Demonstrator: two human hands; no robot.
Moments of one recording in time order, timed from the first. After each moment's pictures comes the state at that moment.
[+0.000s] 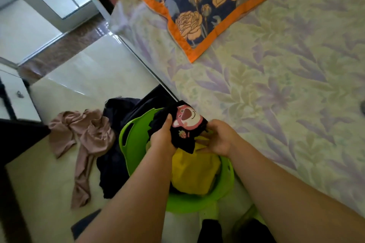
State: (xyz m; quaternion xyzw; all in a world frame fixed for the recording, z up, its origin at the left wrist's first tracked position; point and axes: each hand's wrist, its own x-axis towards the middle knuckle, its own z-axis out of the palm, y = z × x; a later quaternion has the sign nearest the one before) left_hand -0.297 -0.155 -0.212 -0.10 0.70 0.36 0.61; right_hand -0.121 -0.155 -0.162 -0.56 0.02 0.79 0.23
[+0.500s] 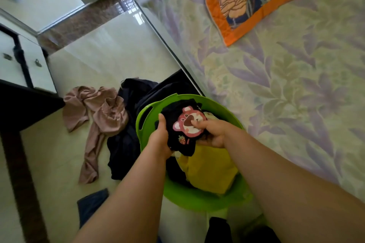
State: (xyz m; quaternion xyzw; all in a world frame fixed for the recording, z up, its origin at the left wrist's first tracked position) left_hand -0.377 -0.184 -0.237 -0.10 0.73 0.28 0.62; right_hand -0.218 -0.139 -0.214 -0.59 -0.09 0.80 0.07
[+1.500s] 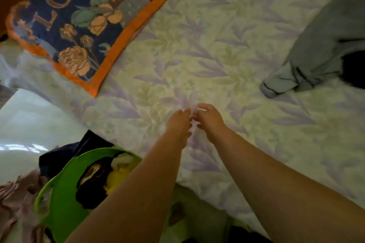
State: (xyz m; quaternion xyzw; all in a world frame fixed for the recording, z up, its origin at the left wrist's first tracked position) left_hand 0.023 -0.099 -0.164 0.26 0.66 0.13 0.69; right_hand 0.113 -0.122 -0.178 -0.74 -0.12 0.56 0.36
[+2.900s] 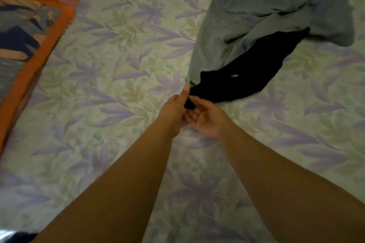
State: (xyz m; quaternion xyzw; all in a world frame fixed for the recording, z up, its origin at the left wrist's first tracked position) left_hand 0.358 -0.104 -0.141 0.43 0.55 0.00 0.72; right_hand 0.431 -0.183 -0.180 -0.37 0.20 0.64 0.65
